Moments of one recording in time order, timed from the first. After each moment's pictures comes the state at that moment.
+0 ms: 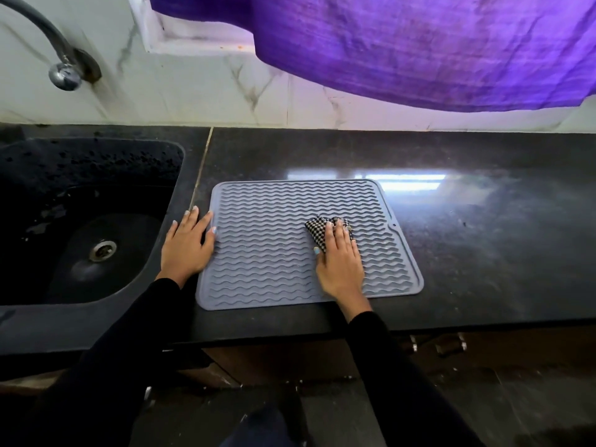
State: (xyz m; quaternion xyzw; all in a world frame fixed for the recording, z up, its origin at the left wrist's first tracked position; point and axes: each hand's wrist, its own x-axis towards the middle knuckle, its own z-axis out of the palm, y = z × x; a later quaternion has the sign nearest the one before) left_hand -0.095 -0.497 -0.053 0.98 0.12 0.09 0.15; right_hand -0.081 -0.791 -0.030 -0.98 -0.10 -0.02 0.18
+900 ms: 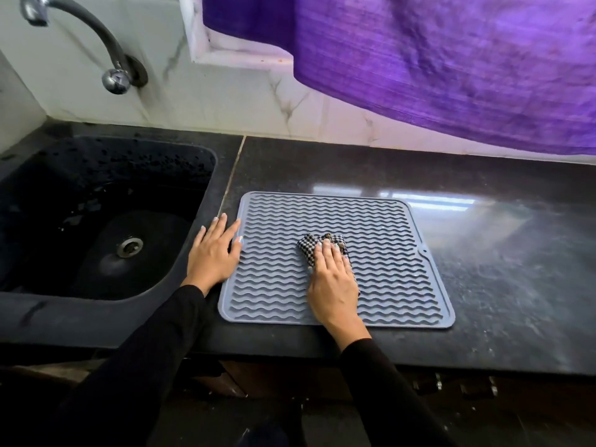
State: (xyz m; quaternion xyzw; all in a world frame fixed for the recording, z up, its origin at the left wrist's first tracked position) left_hand -0.096 -0.500 -0.050 0.97 0.14 0.08 0.15; right_hand -0.087 -0.740 -0.046 -0.97 -0.17 -0.09 0.16
